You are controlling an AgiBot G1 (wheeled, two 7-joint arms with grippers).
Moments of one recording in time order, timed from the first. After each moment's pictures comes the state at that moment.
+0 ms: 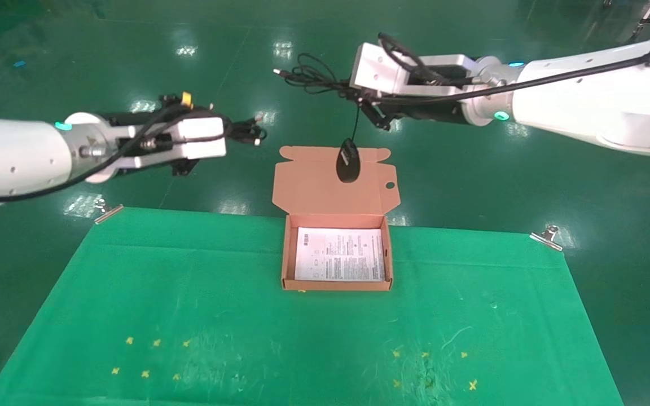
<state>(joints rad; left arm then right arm) -1.58 0.96 0.79 -1.33 2.29 0.89 -0.44 1.81 -1.26 -0.57 0.54 -1.64 -0.90 -0.34</state>
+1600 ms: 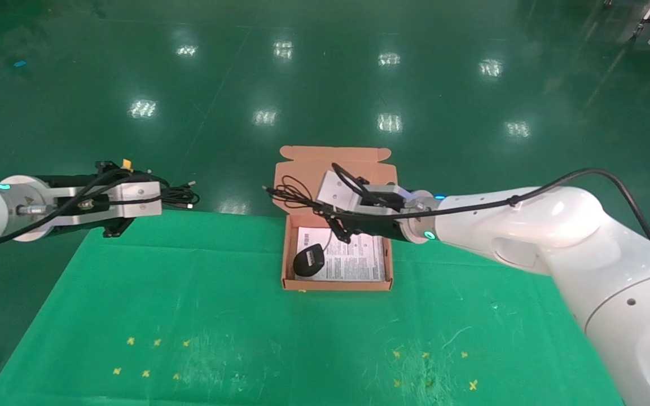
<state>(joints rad) -1.51 0.81 0.80 -1.35 2.30 1.00 -0.47 1.62 -1.37 -0.83 0.38 -1.39 -0.76 -0.31</state>
